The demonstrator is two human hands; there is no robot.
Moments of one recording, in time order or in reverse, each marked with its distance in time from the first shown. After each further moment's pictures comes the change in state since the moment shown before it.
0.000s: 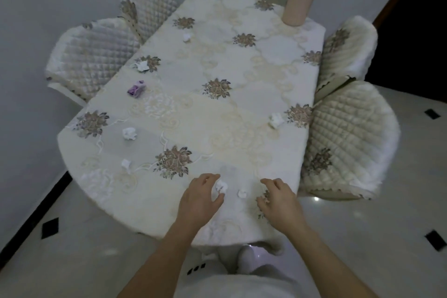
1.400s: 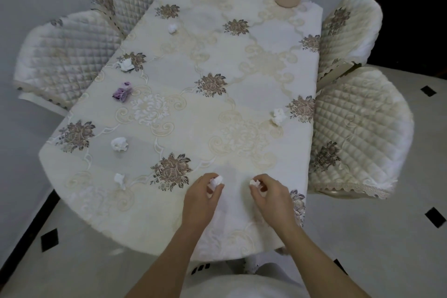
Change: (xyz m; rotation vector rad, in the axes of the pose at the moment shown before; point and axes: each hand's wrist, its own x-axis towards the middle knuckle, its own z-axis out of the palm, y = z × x) left_hand 0.037 -0.011 0.001 -0.403 0.109 -0.145; right_hand 0.040 -0.038 0.023 0.346 0.174 0.174
